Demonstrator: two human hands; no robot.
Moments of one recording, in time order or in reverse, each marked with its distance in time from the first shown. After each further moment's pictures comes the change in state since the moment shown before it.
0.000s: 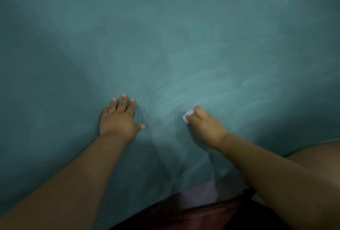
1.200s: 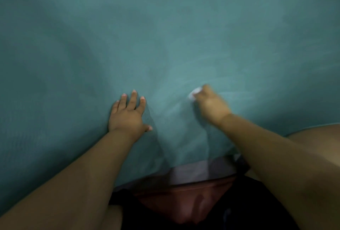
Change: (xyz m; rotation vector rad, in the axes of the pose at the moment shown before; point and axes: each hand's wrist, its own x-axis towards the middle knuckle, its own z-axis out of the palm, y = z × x) left_hand -0.040 0.015 0.037 0.026 -0.026 0.053; right_hand -0.004 0.008 -0.008 -0.045 0.010 0.090
